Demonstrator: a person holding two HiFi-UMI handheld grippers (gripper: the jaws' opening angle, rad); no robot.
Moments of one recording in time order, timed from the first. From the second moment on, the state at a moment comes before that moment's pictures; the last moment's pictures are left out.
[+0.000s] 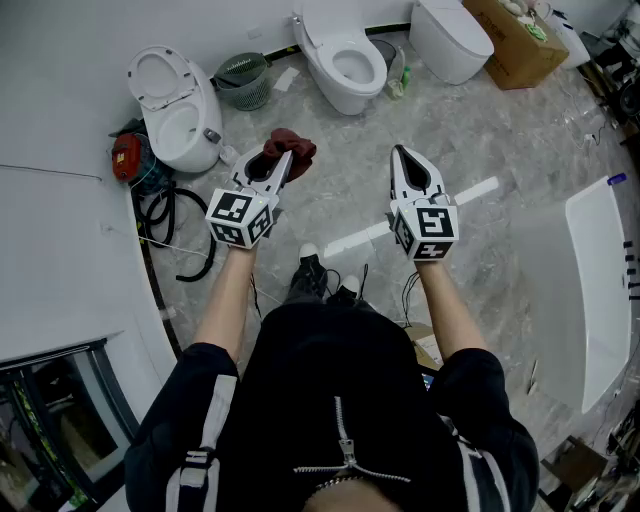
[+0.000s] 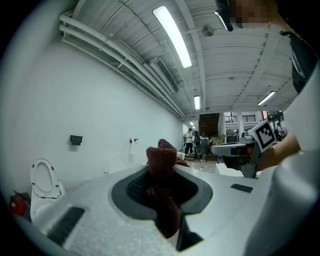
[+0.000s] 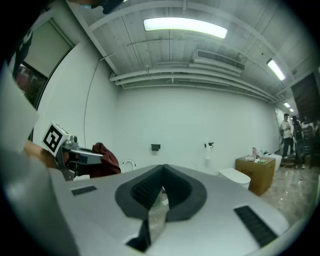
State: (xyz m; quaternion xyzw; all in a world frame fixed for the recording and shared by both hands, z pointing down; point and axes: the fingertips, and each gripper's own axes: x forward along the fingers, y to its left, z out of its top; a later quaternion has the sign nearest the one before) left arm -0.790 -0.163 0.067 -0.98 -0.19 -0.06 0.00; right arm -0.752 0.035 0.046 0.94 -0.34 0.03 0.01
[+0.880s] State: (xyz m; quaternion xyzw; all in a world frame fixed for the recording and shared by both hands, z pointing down) left arm -0.733 -0.186 0.080 -0.97 -0.21 -0.06 -0.01; right arm -0.711 0.006 0.069 0.94 -0.34 0.04 -0.01
